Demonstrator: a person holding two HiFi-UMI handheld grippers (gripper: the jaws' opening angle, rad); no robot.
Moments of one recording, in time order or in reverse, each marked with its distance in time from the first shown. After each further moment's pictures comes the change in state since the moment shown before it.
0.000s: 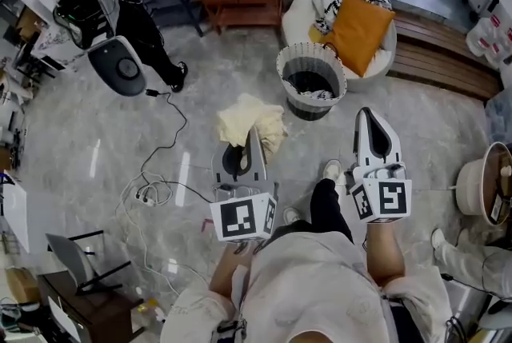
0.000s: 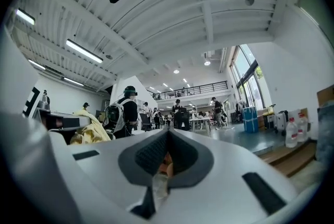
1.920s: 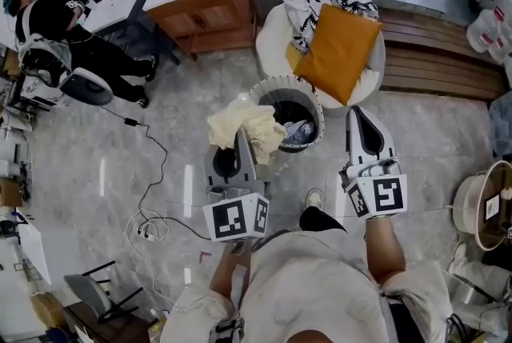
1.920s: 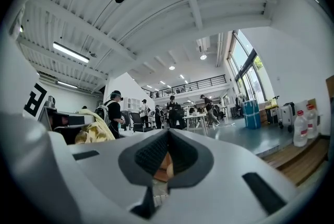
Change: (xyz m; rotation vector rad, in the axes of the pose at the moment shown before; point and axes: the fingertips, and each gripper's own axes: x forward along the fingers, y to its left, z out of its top) left arm 0.342 -0.111 -0.030 0.001 0.034 -0.012; right arm 0.234 -0.263 -0.038 0.058 0.027 0.009
